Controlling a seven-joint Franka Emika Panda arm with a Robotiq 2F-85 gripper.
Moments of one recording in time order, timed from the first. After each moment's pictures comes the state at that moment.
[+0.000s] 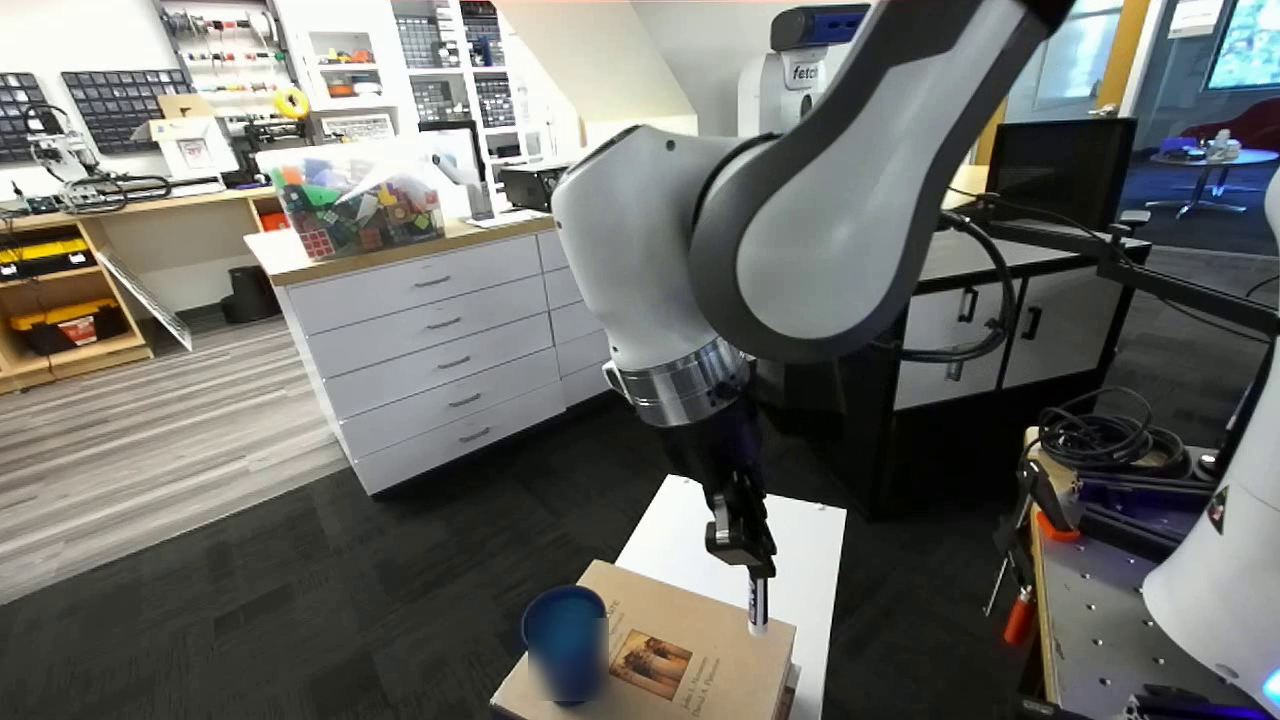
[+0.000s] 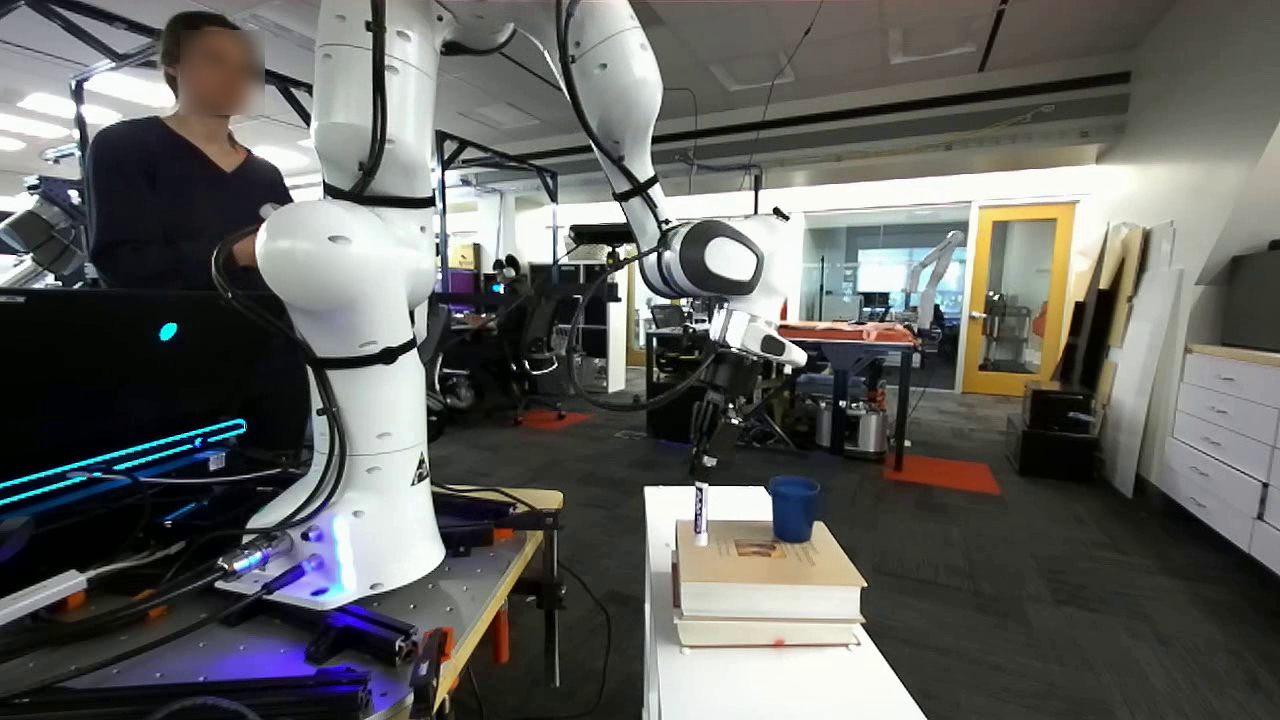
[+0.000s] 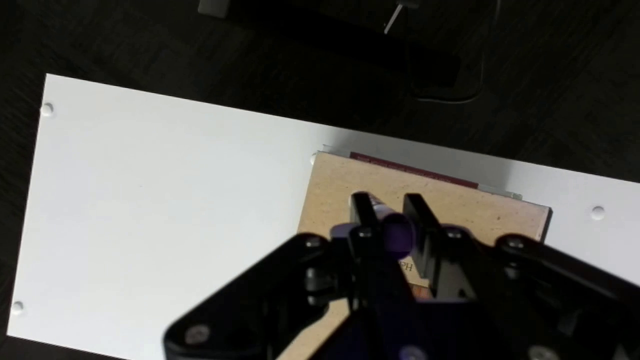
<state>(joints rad) 0.20 0.11 0.19 -2.46 -0.06 2.29 0.15</state>
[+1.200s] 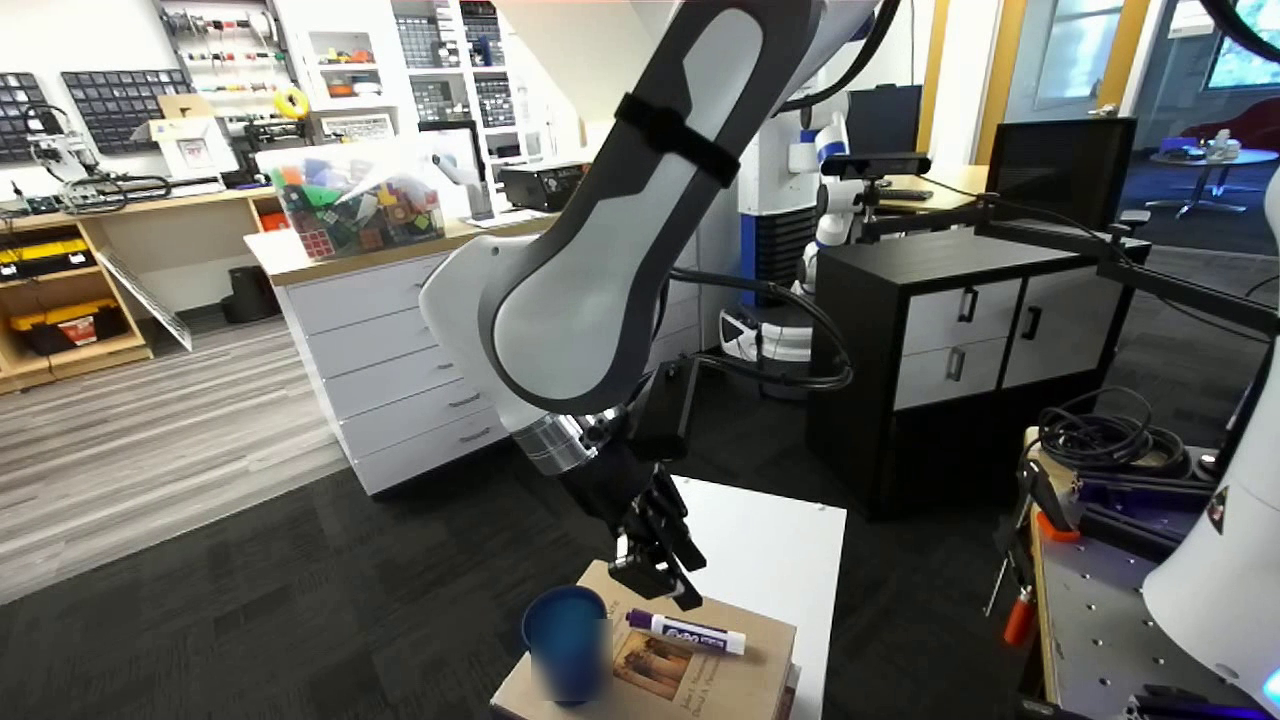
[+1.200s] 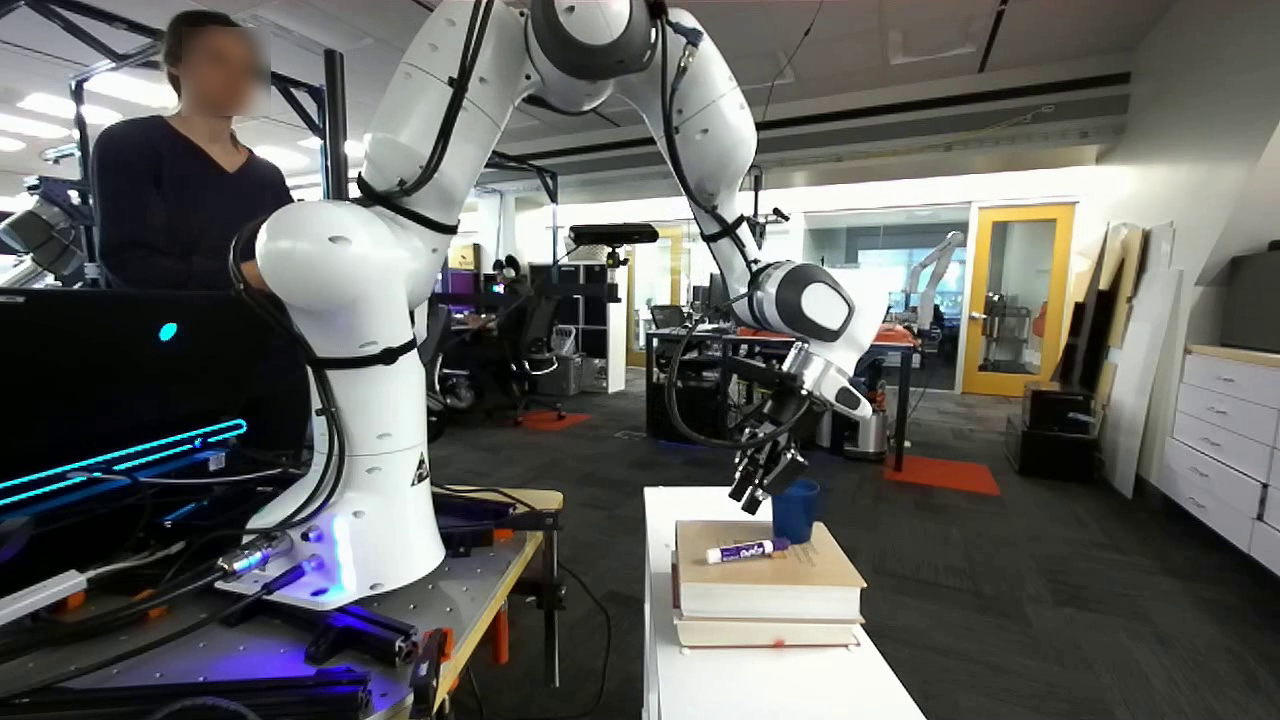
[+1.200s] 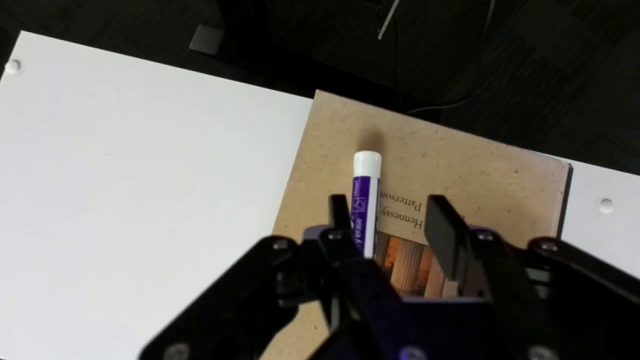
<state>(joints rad) 0.20 0.49 0.16 -2.02 -0.06 2.02 0.05</state>
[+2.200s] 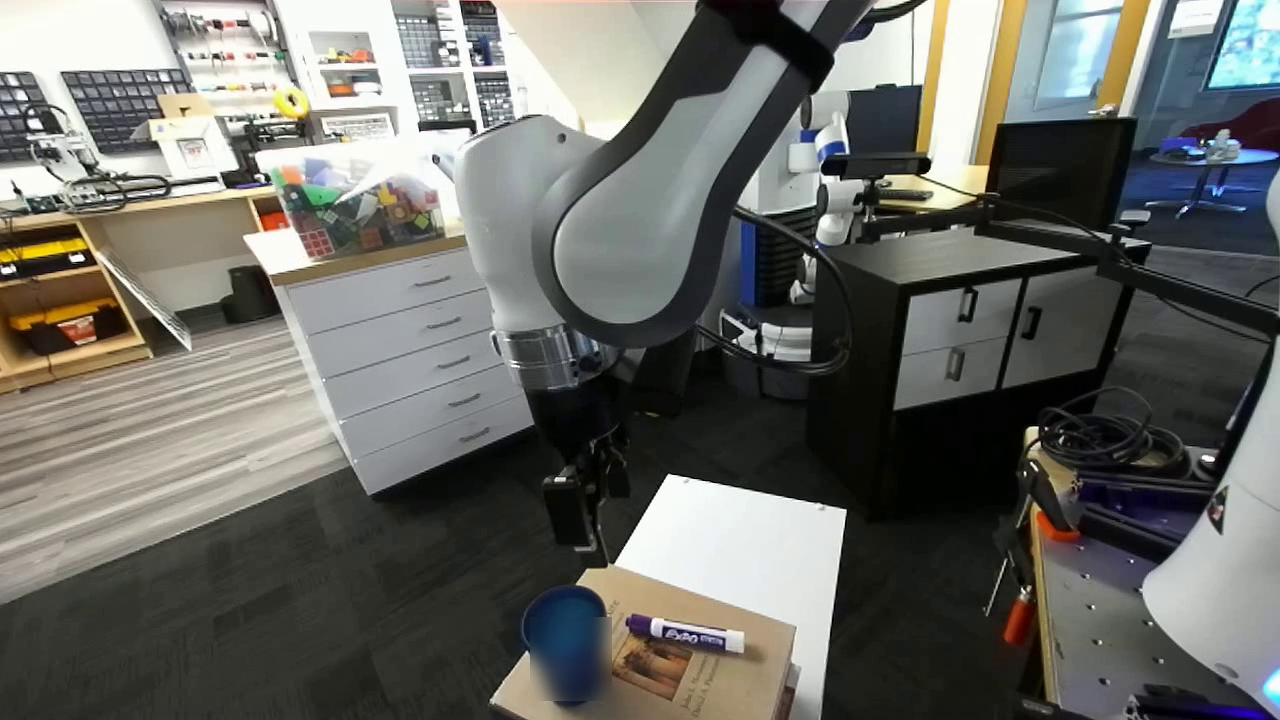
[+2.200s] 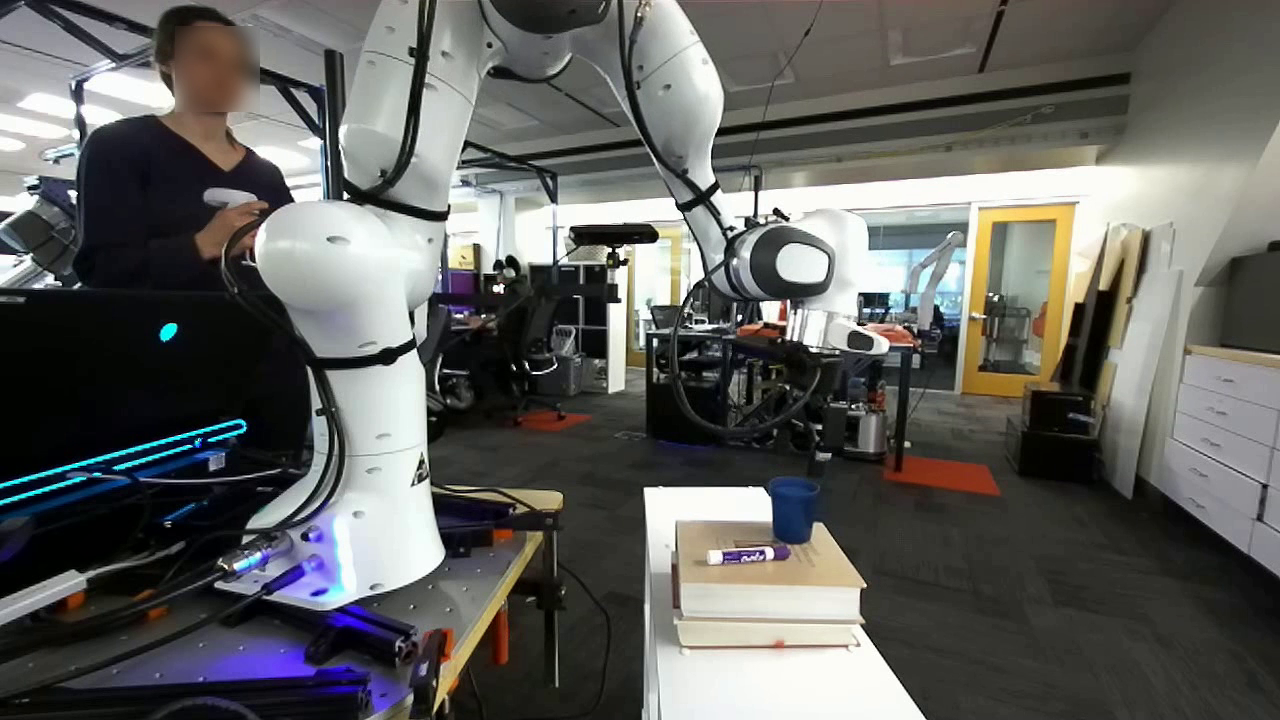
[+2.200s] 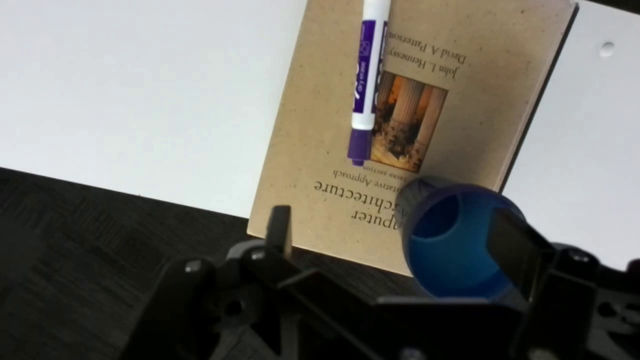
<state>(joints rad) 0.18 0.31 0.15 -2.18 -0.06 2.40 0.04</state>
